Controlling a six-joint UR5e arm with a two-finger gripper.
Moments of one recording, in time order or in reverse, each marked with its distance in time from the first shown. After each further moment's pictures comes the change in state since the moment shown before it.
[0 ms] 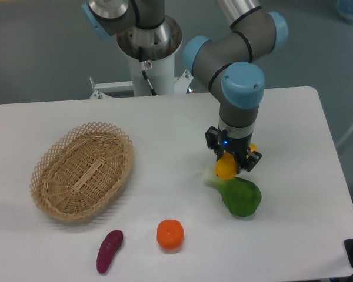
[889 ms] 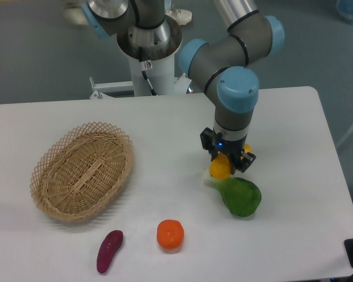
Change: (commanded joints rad) arm -0.052 0.028 -0.090 -0.002 -0.006 -0.017
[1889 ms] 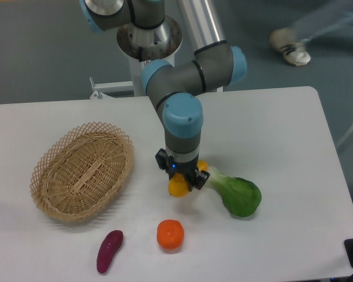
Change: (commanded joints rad) arm -0.186 -0.141 0.067 0.129 0.005 -0.449
